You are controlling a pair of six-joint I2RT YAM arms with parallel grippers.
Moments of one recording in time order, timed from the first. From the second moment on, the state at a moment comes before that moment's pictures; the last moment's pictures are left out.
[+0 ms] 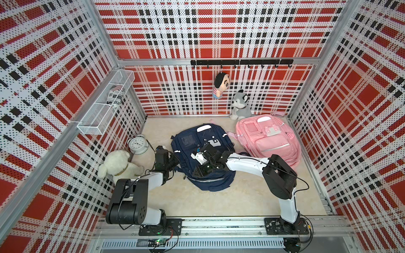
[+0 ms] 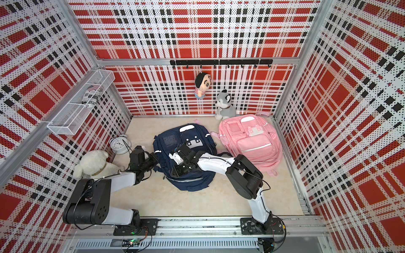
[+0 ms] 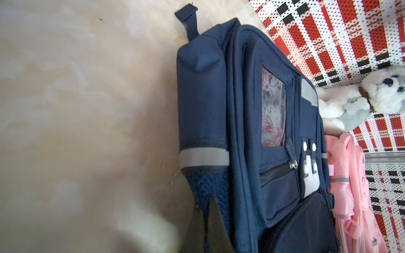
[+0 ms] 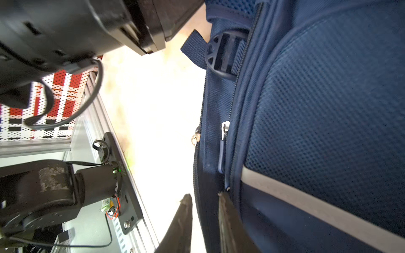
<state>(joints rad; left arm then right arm) -0.03 1.43 0.45 0.36 0.17 -0.76 0.94 2.02 1.42 -0.31 -0.45 0.43</state>
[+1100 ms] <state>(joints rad) -0.22 1.43 0.50 0.23 0.28 -0.79 1.04 2.00 1.11 0.15 -0.27 0.59</state>
